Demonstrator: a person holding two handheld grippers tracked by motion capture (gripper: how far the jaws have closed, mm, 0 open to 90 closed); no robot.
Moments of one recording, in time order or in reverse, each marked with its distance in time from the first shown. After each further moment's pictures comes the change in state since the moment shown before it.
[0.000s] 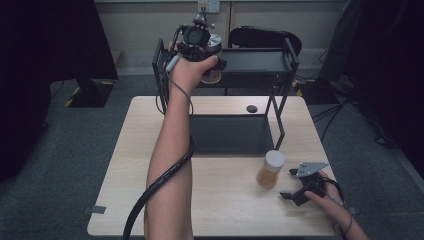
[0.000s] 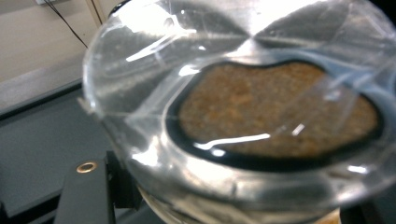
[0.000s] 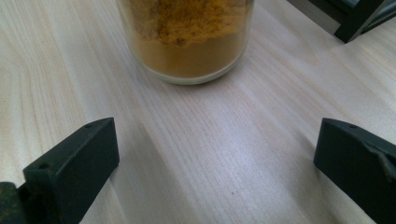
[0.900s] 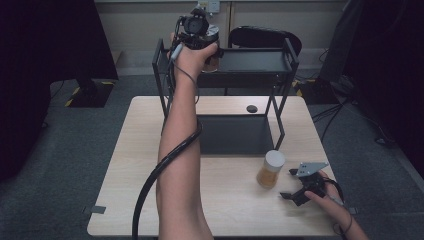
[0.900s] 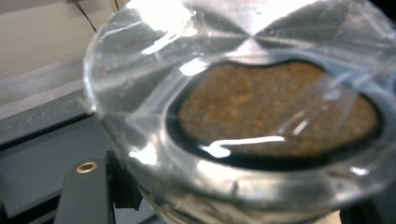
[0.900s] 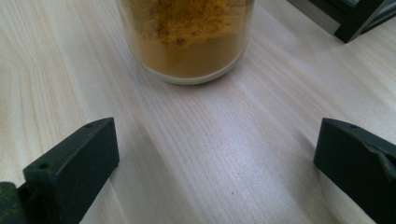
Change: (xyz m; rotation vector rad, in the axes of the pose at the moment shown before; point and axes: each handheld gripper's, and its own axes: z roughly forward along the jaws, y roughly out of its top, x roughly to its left) left arm 0.013 0.020 0.030 0.002 0.068 -0.058; right arm 0.000 0.000 0.000 0.000 0.000 0.000
